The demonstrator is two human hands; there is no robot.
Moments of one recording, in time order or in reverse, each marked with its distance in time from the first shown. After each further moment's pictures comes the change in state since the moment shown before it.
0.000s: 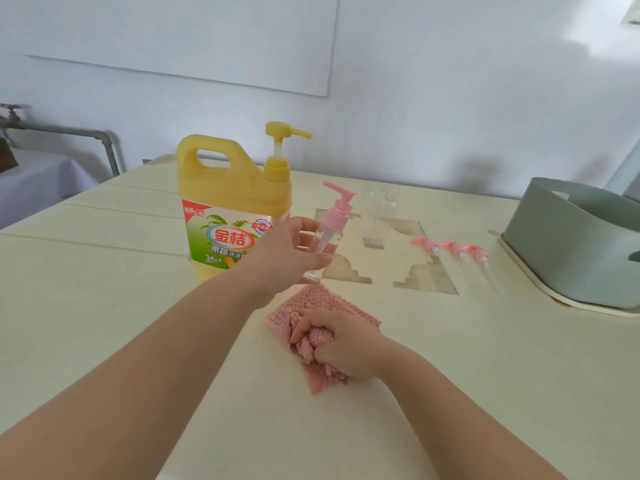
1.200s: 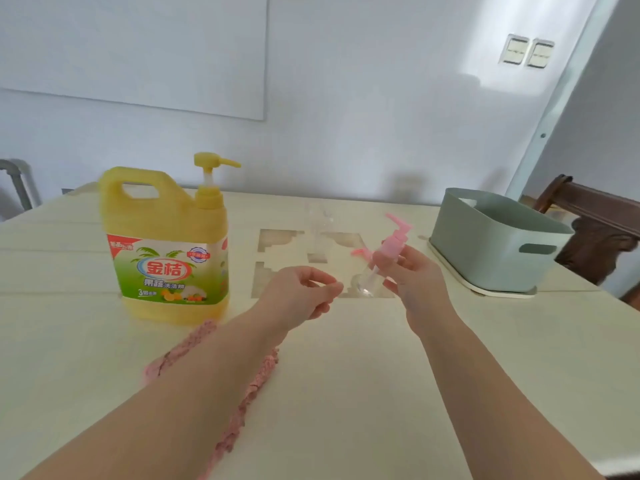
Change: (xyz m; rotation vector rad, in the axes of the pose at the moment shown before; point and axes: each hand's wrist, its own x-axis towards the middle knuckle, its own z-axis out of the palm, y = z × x) left_hand 0.017 -0.007 0.082 -0.078 -0.095 -0.076; right_hand -0.063 0.032 -0.109 0.670 0.936 0.041
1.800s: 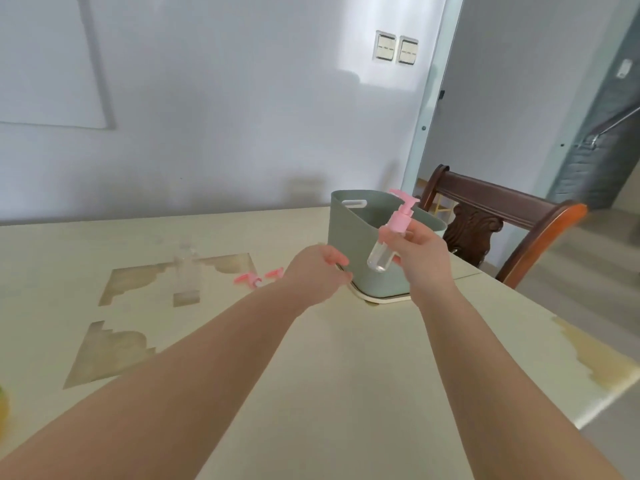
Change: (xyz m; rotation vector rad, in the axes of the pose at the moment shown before) left_hand 0.121 0.067 0.202 0.404 -0.214 0.204; right_hand 0.092 -0.019 -0.181 -0.036 0.411 -0.101
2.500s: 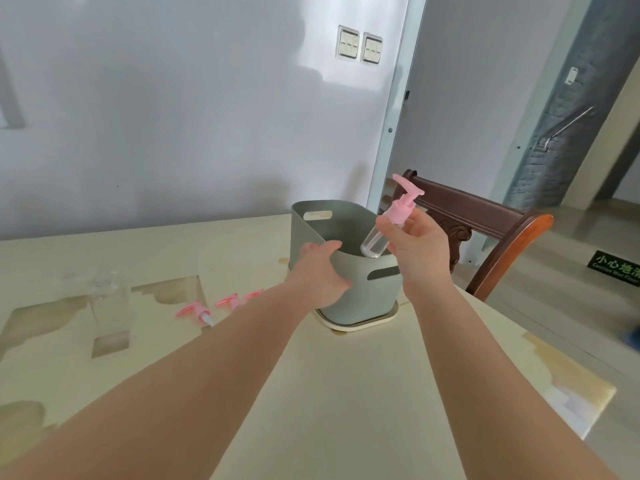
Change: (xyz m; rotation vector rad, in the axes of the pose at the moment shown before) left_hand 0.091 0.019 0.050 0.203 -0.124 0.079; right_hand 0.060 -0.018 -0.023 0.000 0.093 -0.093
